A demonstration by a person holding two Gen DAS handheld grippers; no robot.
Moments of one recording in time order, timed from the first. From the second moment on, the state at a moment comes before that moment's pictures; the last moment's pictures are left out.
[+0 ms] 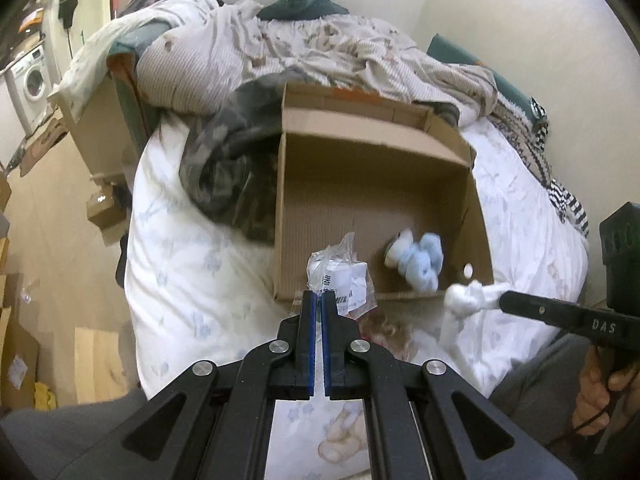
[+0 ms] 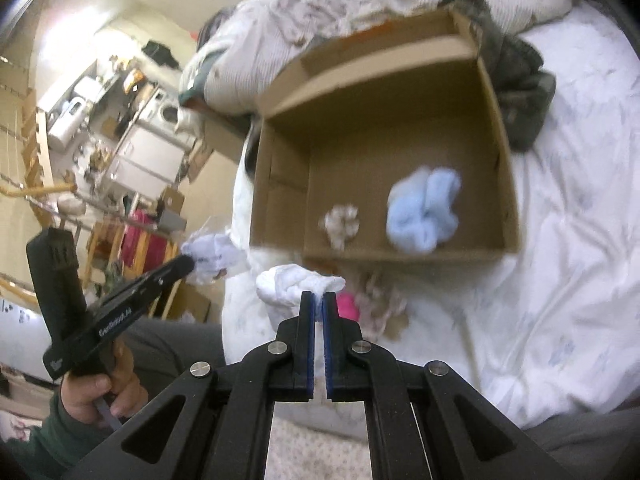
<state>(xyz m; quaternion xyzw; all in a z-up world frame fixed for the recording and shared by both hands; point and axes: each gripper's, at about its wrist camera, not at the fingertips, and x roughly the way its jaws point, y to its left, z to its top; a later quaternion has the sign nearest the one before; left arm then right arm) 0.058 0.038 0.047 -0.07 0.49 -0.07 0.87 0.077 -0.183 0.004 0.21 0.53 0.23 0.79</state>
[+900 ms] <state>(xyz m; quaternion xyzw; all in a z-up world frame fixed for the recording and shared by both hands) 0.134 -0.006 -0.015 -0.02 0.52 -0.09 0.85 0.137 -0.178 -0.045 0.21 0.53 0.20 0.79</state>
